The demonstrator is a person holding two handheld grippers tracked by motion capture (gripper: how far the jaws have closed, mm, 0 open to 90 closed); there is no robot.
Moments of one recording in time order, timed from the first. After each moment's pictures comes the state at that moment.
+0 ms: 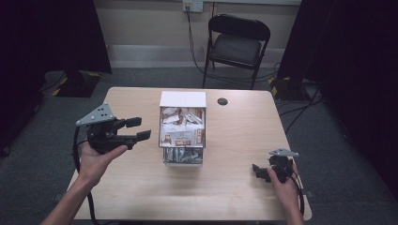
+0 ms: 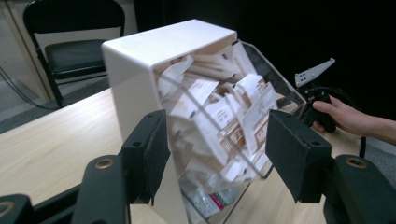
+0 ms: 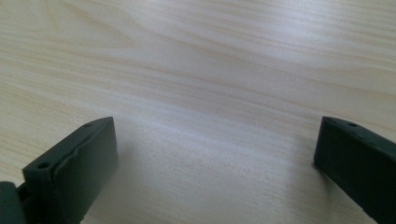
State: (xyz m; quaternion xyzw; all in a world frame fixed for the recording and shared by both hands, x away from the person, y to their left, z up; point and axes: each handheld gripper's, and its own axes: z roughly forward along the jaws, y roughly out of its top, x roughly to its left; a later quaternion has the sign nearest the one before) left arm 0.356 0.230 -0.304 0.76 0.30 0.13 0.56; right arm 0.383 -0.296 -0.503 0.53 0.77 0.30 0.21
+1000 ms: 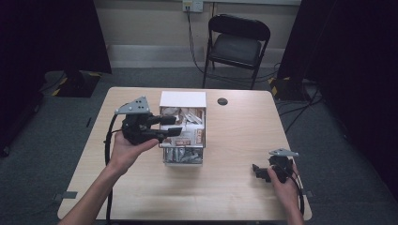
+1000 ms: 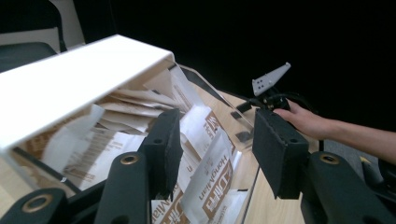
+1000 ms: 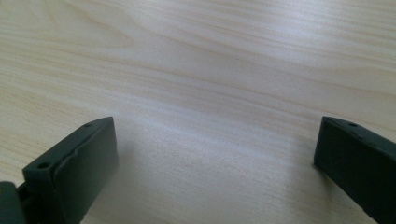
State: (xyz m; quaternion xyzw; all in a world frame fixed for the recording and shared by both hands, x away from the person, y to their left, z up) left arm 0.383 0.163 -0.302 0.79 0.23 0.07 0.57; right arm 0.383 -0.296 -0.503 0.52 0.77 0.30 0.21
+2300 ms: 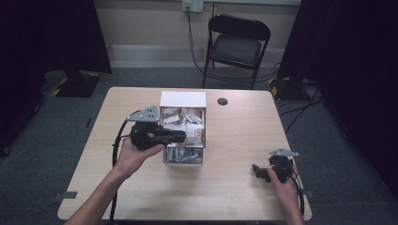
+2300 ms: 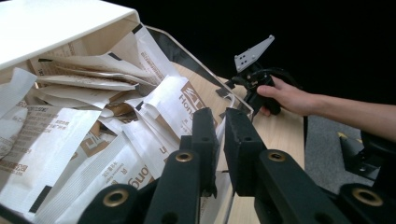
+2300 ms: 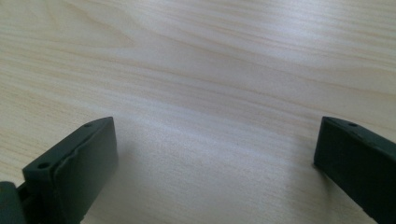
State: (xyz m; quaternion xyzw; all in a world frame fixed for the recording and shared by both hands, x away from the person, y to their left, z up) left arm 0.384 0.149 -0.324 0.81 0.20 0.03 0.55; right arm 0.383 -0.296 -0.503 0.52 0.77 0.30 0.21
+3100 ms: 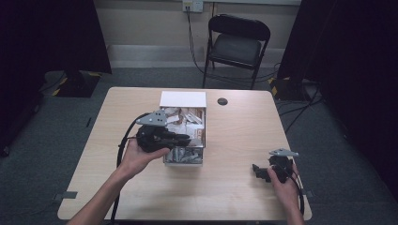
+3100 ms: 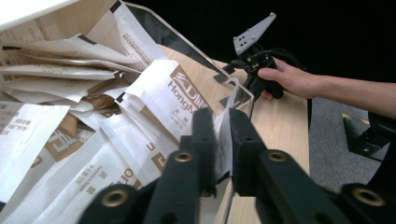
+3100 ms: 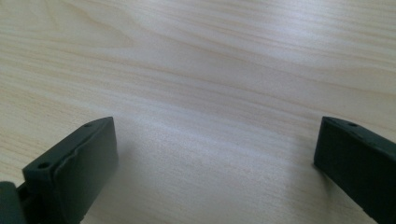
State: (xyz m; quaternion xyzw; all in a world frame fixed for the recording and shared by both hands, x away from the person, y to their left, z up) left arm 0.384 0.136 -0.330 0.83 0.19 0.03 0.52; right arm 0.383 -0.296 -0.503 0.53 0.77 0.30 0.21
